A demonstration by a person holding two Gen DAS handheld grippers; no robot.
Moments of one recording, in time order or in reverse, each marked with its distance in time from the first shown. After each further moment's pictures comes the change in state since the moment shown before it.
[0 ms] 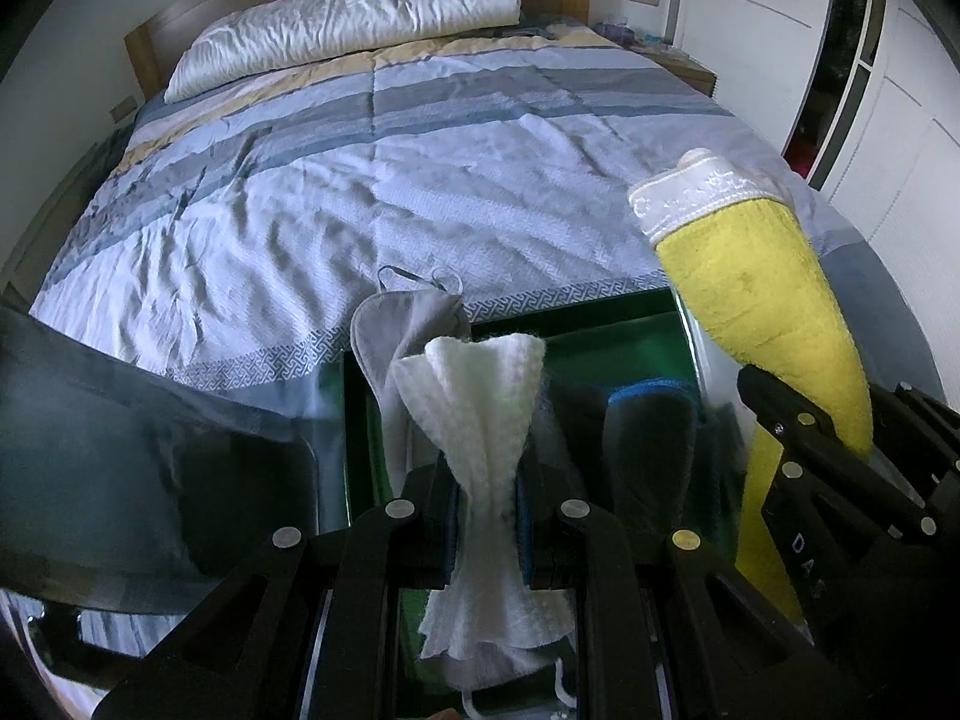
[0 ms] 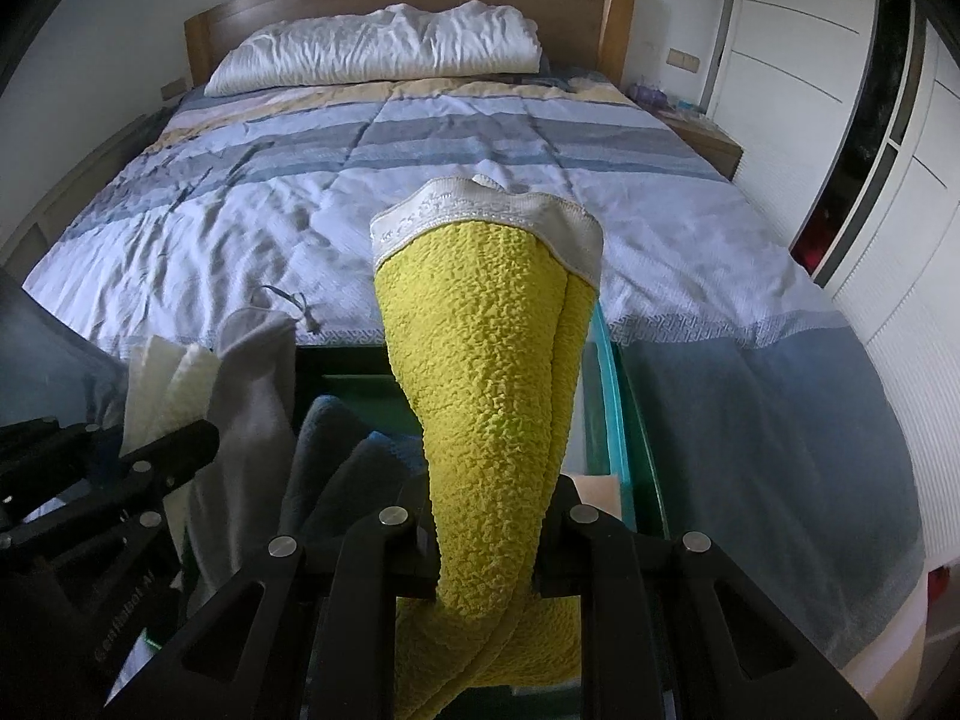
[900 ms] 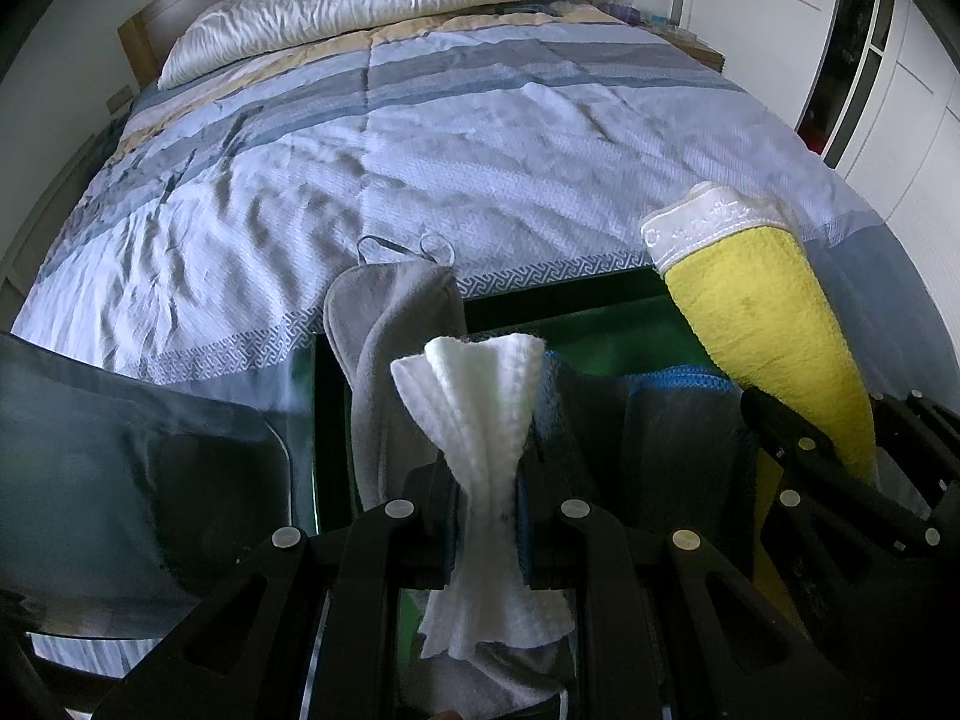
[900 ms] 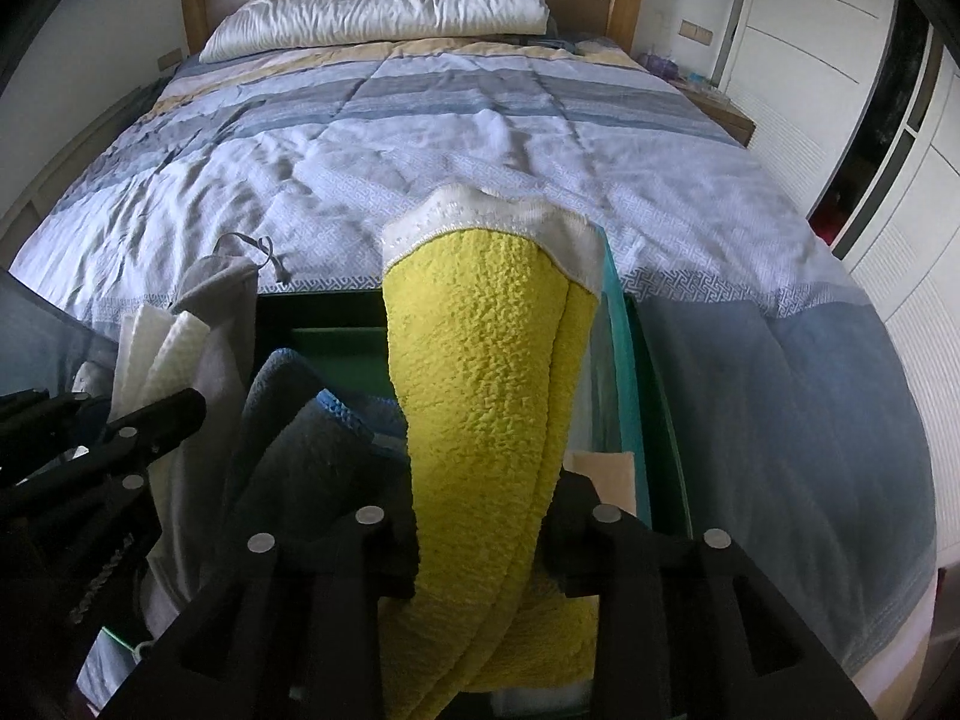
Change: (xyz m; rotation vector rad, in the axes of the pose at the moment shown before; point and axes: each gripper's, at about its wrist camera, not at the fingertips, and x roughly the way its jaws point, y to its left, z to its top) left arm 0.033 -0.008 -0.001 0.001 0.041 0.015; right arm 0.043 -0.009 -0.002 -0.018 0.076 0.012
